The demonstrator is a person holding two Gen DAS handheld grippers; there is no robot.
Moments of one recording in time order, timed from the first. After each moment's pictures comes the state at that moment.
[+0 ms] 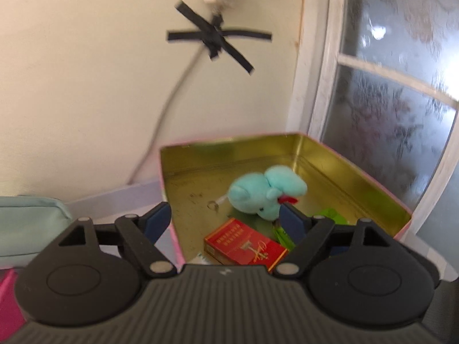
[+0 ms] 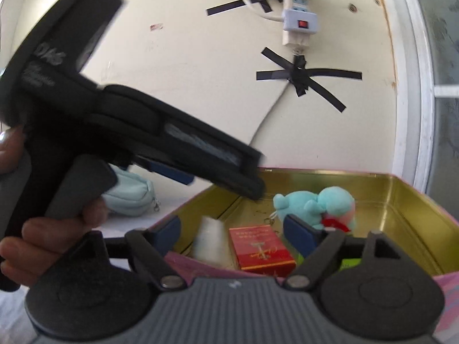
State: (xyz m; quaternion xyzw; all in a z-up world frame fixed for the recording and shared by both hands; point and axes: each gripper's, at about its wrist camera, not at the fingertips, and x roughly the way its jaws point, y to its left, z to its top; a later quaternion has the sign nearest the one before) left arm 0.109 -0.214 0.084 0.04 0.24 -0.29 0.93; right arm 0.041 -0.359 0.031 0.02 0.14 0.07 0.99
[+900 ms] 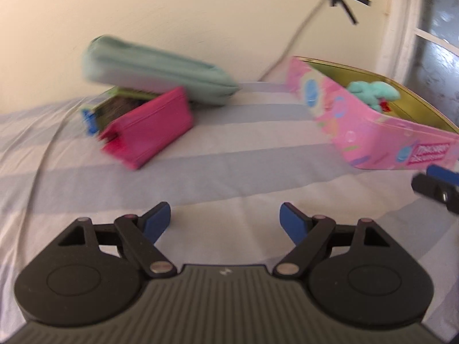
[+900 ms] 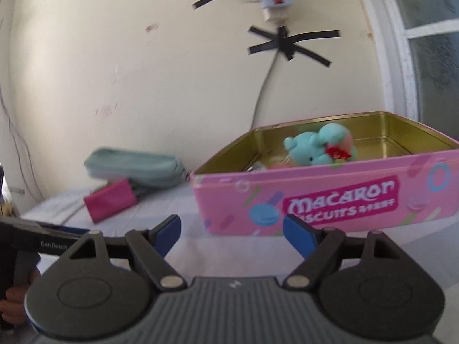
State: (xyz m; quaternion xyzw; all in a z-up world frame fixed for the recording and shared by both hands) left arm 0.040 -0.049 -0.009 0.01 0.33 -0.13 0.94; right arm -0.024 -0.332 0.015 0.08 0.21 0.09 0.97
